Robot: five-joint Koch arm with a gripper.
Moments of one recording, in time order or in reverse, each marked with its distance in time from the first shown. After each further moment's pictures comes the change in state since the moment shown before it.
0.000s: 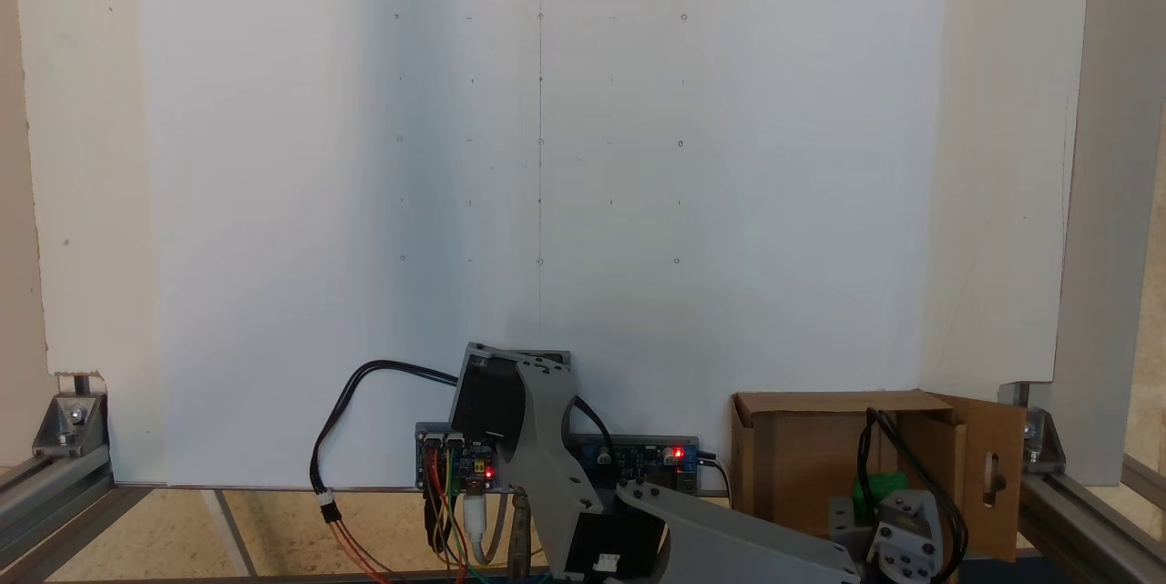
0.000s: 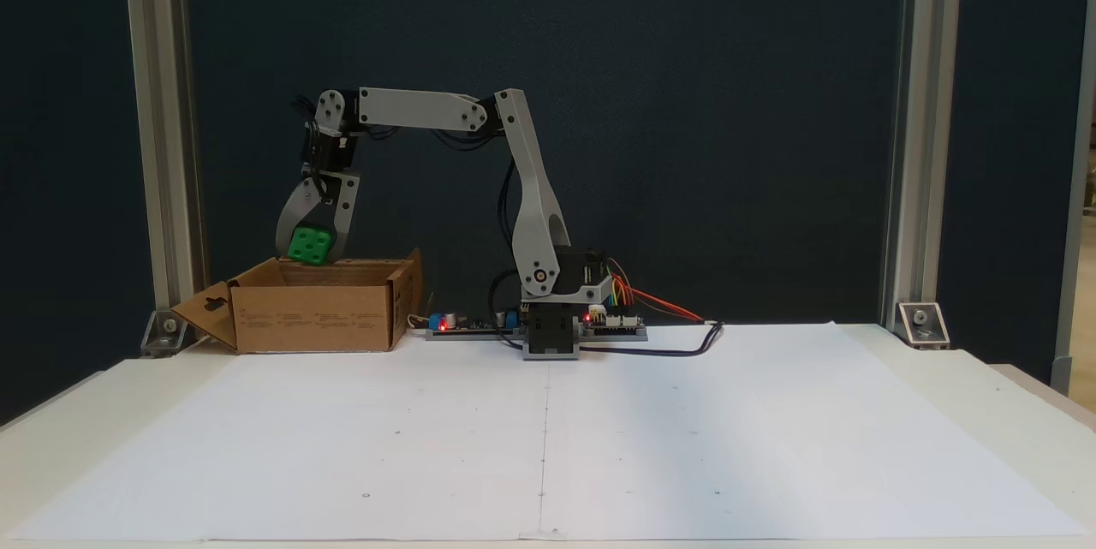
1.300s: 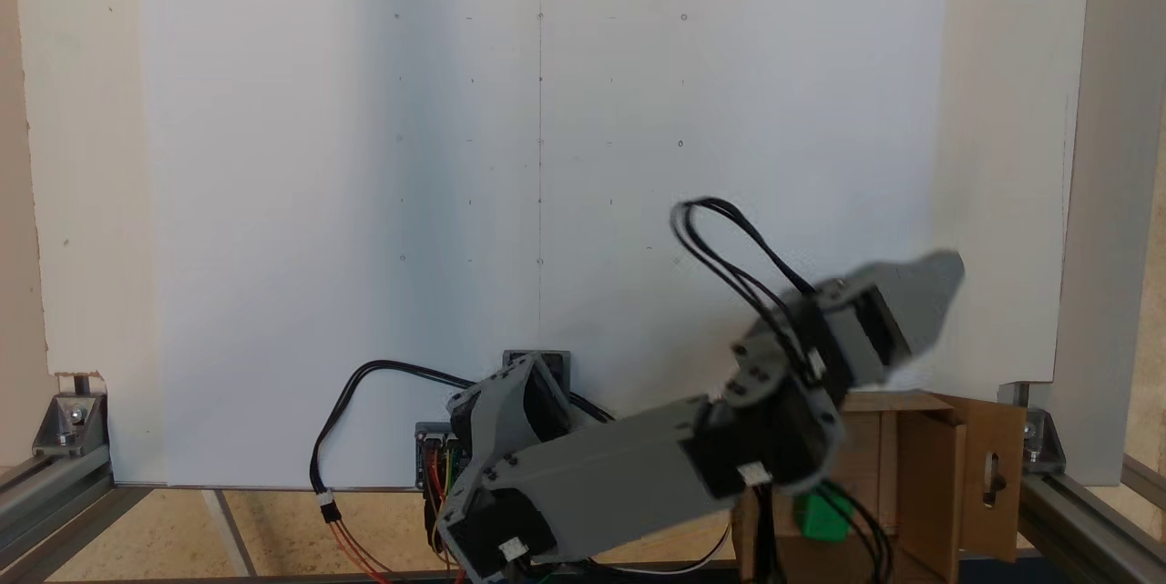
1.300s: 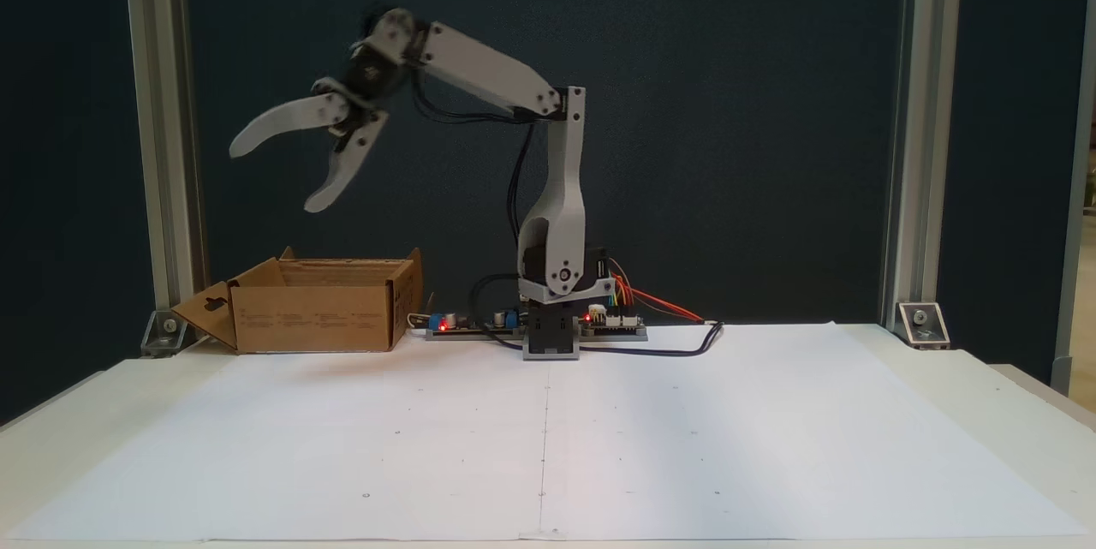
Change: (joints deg) arm -47.1 19.4 1.4 2.7 28.2
